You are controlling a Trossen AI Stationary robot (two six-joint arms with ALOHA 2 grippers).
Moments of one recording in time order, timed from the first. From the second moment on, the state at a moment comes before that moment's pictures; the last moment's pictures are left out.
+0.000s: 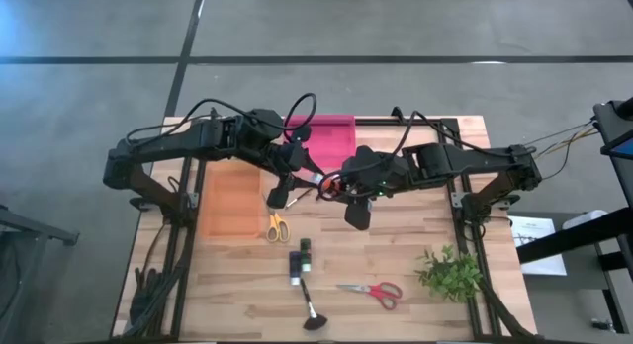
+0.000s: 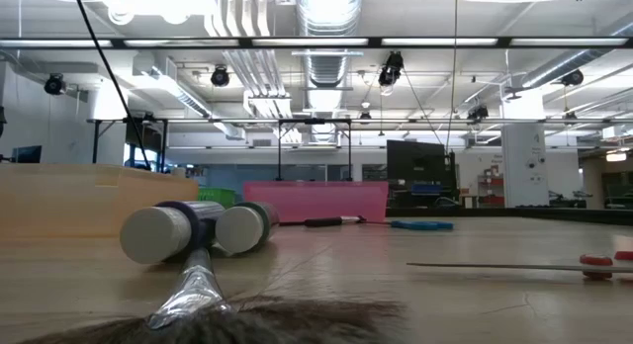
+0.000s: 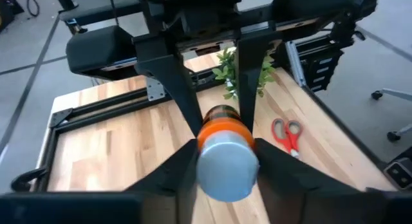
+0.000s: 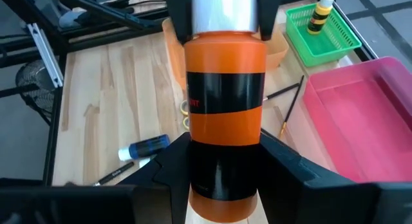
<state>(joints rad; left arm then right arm) 0.09 1.50 1.64 -0.65 0.29 0.30 0.14 1.58 1.77 -0.91 0.18 0.34</state>
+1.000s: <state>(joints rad) 0.10 1.50 1.65 -0.72 0.30 0.26 0.14 1.58 1.78 -0.88 0.16 0.39</state>
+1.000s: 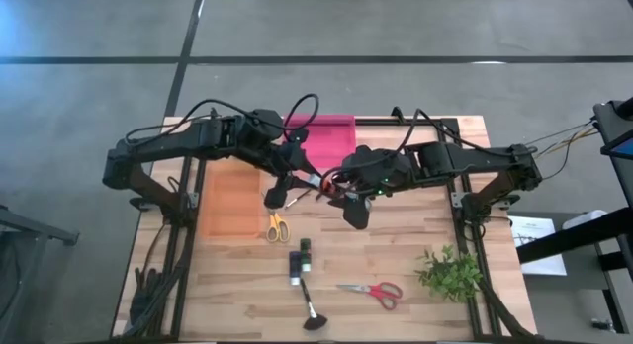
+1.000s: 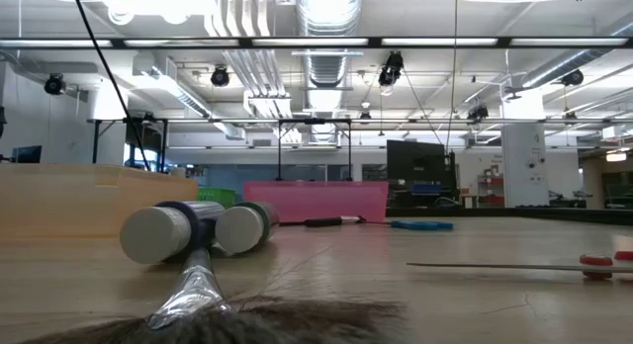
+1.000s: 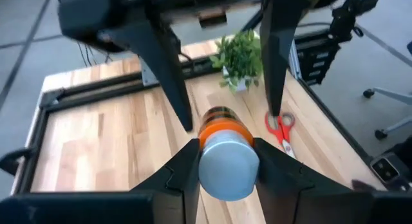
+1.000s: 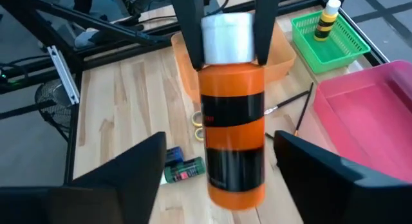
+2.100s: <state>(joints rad) 0.73 1.46 1.60 -1.30 -0.01 0.08 0.14 1.58 1.78 -1.06 0.24 0.48</state>
